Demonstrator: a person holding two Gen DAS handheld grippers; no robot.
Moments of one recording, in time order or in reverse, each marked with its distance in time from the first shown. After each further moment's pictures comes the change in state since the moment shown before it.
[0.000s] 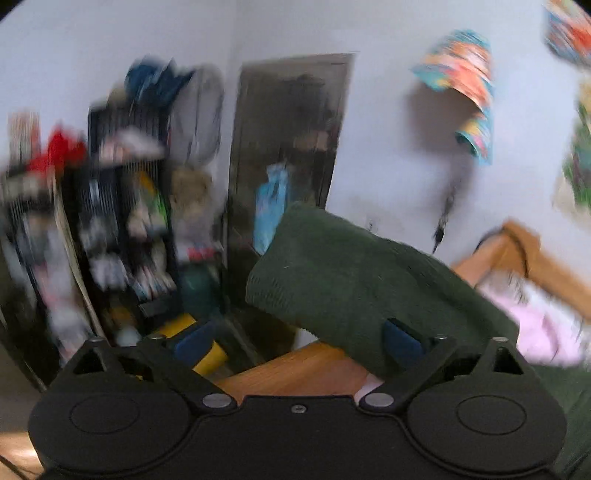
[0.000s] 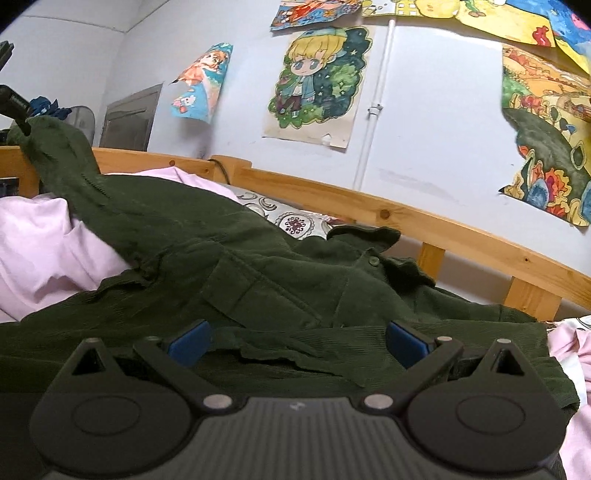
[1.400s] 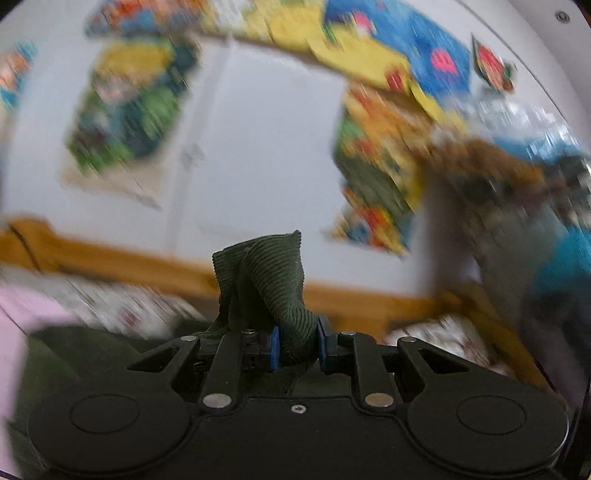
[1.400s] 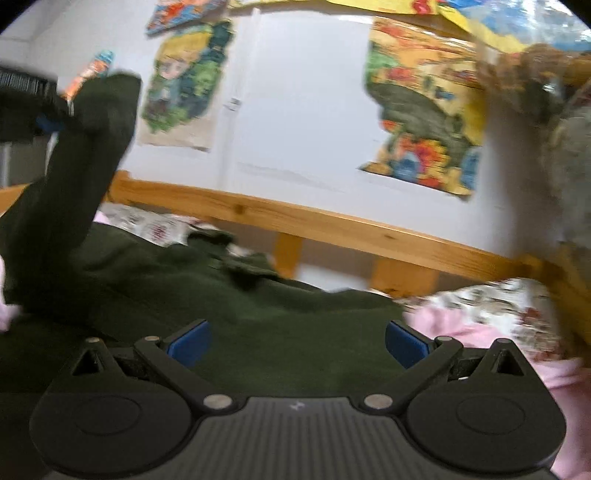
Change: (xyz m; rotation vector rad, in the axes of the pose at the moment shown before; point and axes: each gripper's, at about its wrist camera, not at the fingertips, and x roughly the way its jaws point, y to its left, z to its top) left arm -0.142 -0.362 -0.221 0.420 -0.061 -1.163; right arm -0.054 -0.134 0.029 0.147 0.112 -0.315
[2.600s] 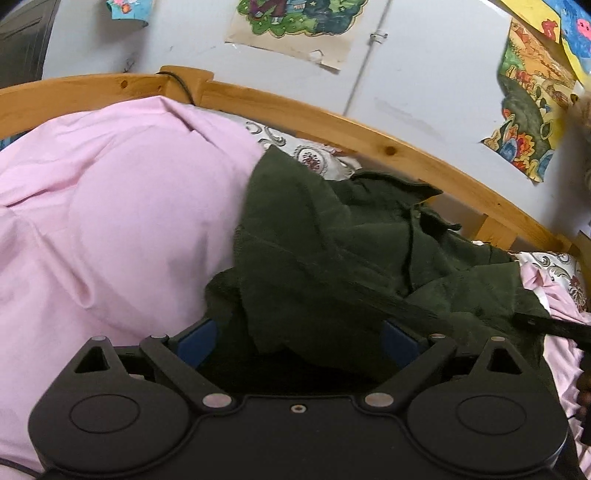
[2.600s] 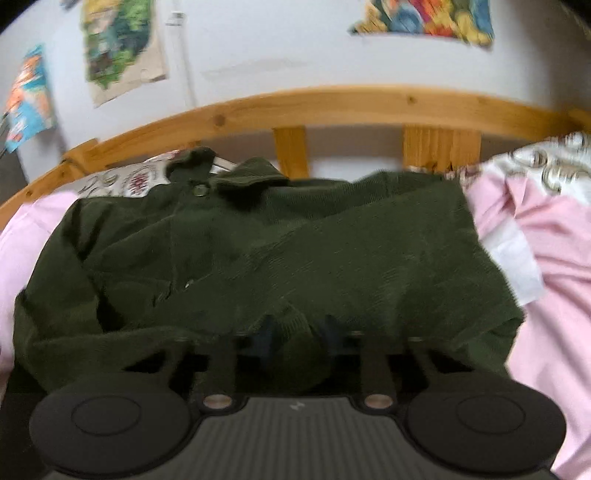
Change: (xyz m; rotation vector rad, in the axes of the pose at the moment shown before) left arm -0.082 0.142 -0.084 -0.215 0.283 0.356; right arm 0.079 0.016 -0.008 0.201 0.271 0.171
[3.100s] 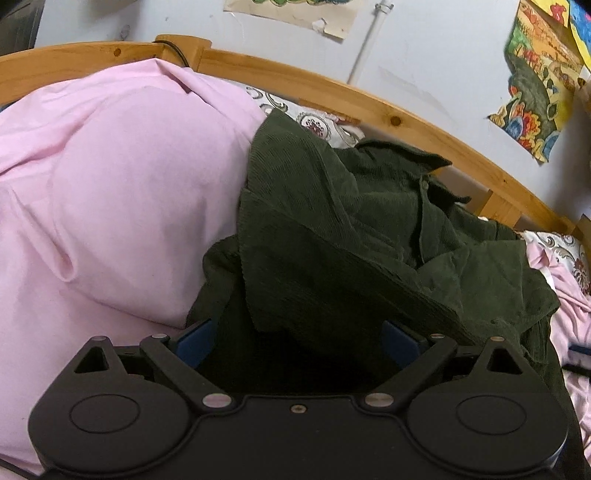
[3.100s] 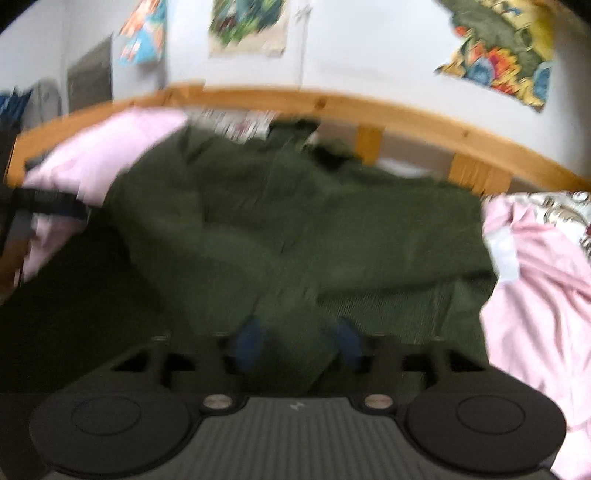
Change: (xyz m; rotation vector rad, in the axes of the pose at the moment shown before) left arm 0.024 0.003 -0.007 0.005 0.090 -0.012; right arm -0.076 0.016 -0.042 -0.209 0.000 0.116
